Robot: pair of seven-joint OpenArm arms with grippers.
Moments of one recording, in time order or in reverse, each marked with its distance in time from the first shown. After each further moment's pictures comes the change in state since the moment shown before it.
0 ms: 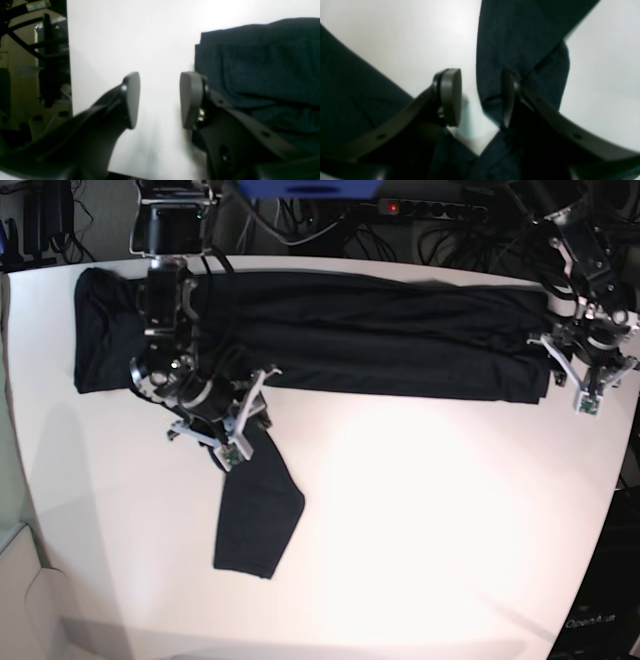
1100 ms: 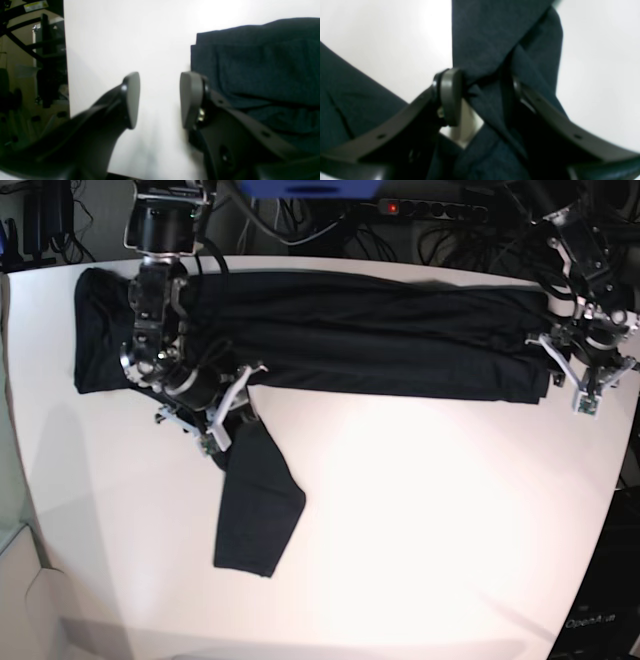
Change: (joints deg) left arm -0.2 0.3 0.0 0.0 0.0 -0.2 0.0; right arm -0.8 0.4 5.2 -5.7 1.0 -0.1 5.8
